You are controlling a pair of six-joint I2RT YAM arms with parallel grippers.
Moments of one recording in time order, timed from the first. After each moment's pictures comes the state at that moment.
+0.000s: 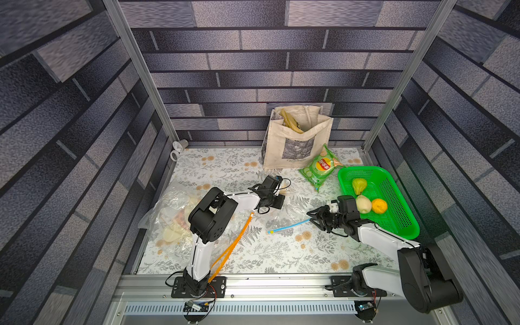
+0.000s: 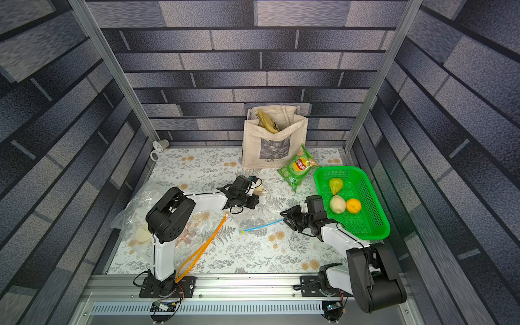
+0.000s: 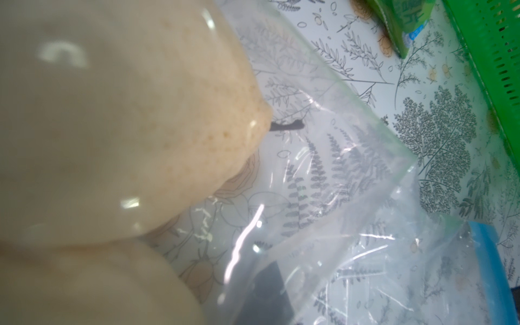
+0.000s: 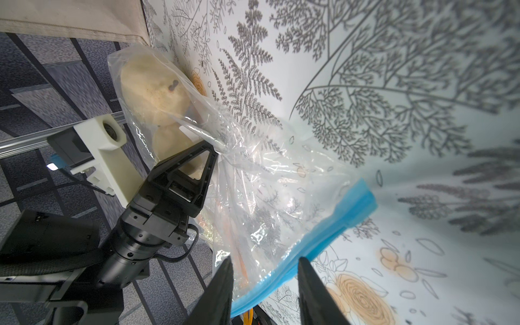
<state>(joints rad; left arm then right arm) -0.66 2.02 1.19 -0.06 0.25 -0.30 0.24 1.25 0.41 0.01 -0.63 1.18</state>
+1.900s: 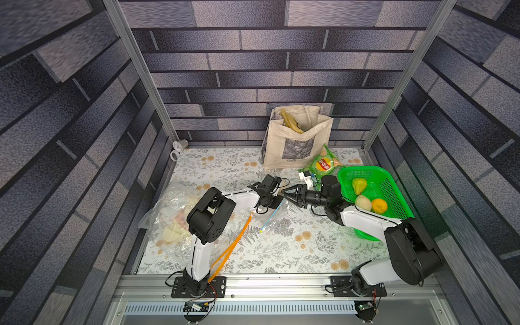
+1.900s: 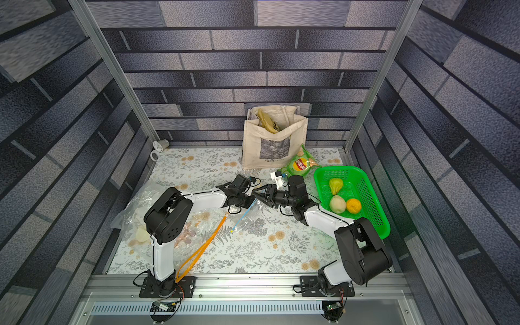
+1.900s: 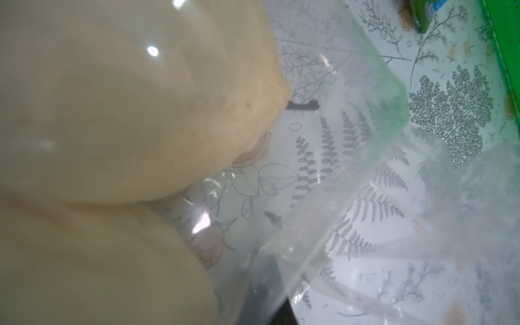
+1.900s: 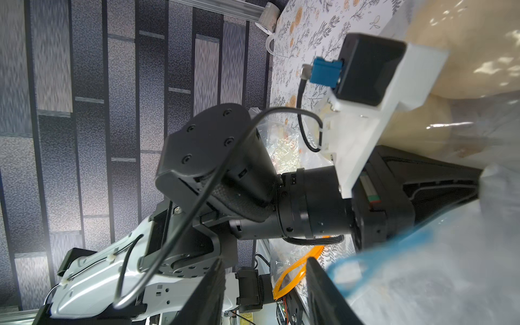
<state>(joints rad) -0.65 1.99 1.22 -0.20 0.25 -0.30 0.47 1.45 0.69 0.45 -0.82 1.14</state>
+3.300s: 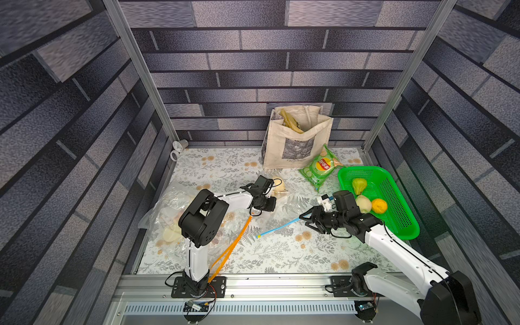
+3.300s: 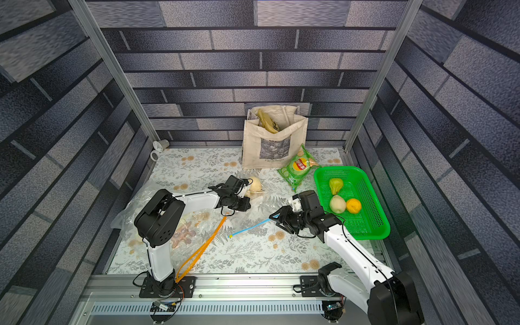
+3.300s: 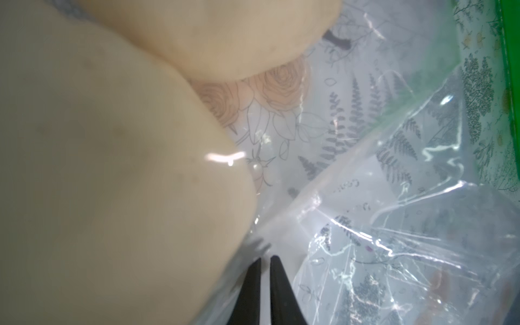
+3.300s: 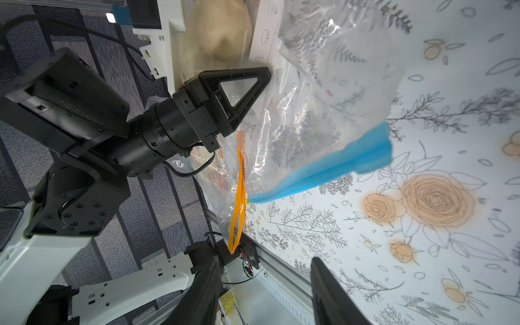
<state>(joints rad) -0.62 1.92 1.13 -0.22 0.31 -0.35 0.42 1.03 0.60 -0.43 -0.66 1.02</state>
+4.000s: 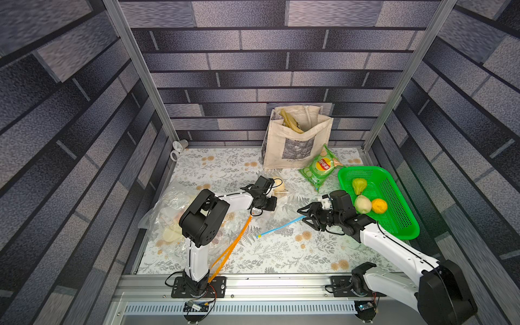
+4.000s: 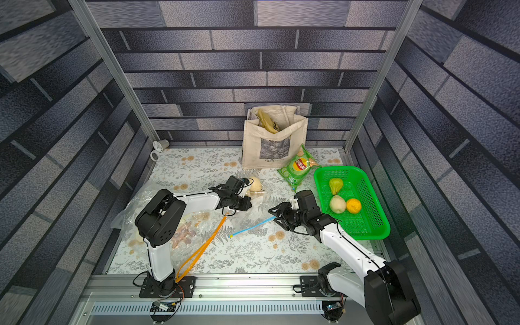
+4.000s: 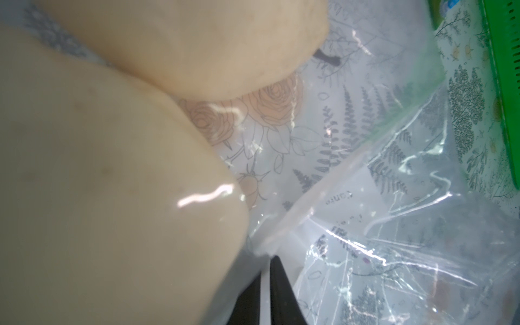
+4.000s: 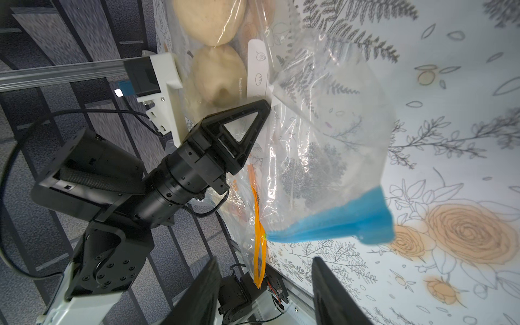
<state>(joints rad) -0.61 1.93 1.11 -0.16 0.30 -0.35 0.45 1.10 0.55 -0.19 -0.58 1.25</state>
